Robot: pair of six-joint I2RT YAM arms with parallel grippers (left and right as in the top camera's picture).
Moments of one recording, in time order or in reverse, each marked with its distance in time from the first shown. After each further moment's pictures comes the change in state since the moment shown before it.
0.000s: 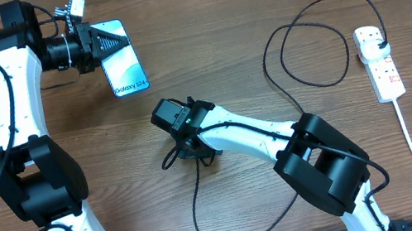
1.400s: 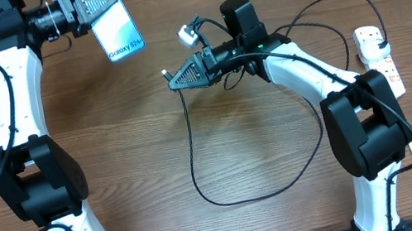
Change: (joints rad) left arm 0.002 0.000 -0.003 0.702 0.223 -0.517; right arm -0.475 -0.027 0.004 0.793 -1.506 -0.404
